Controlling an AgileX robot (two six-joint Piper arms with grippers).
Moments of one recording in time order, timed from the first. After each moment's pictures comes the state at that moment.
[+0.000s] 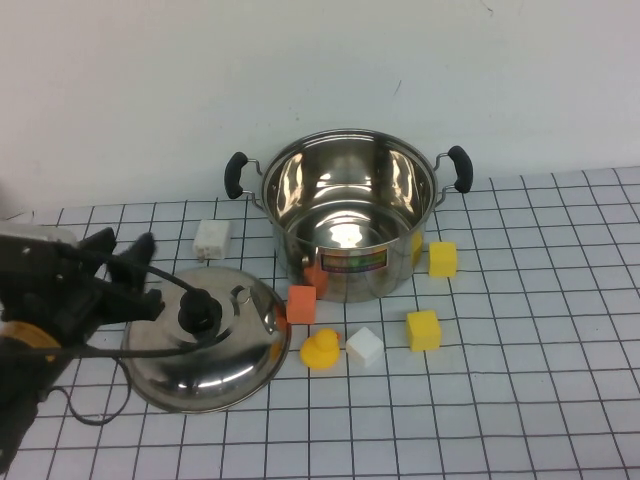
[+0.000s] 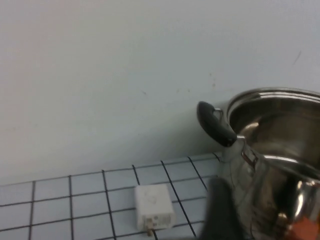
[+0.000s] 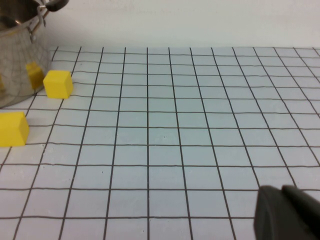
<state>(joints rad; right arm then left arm) -0.03 -0.01 0.02 -0.06 0.42 -0.01 -0.02 1.65 -0.48 0.31 -1.04 -0.26</state>
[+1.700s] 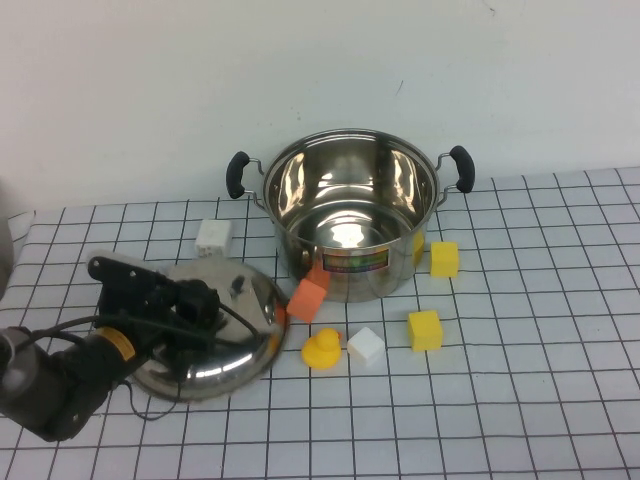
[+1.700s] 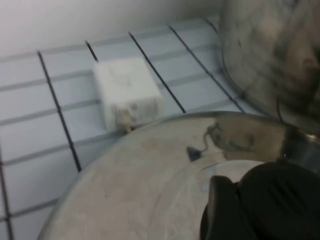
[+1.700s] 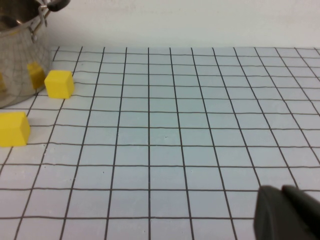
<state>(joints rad) -0.03 -0.01 0.02 -0.06 0.42 -0.01 -0.02 2.20 -0.82 0.48 -1.00 -0.24</state>
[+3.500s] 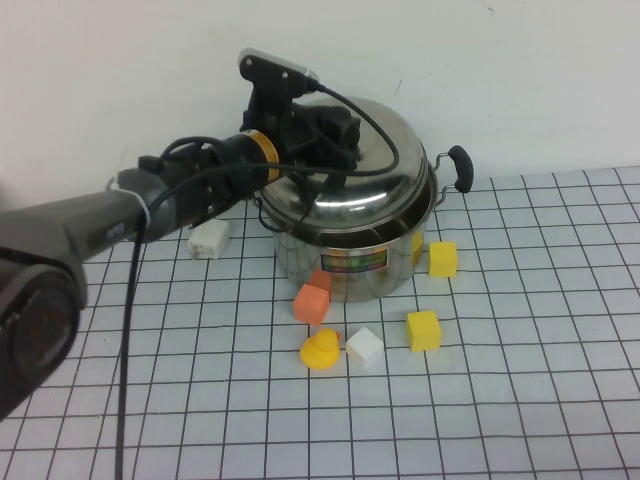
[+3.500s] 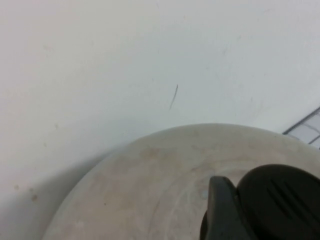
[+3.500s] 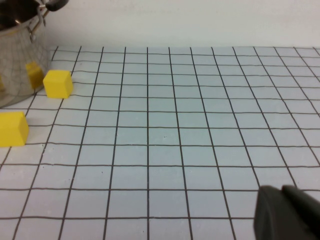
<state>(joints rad) -0.03 -0.01 0.02 -0.06 0.42 -0.01 -0.31 2.24 -1.70 0.91 -0.45 -0.86</state>
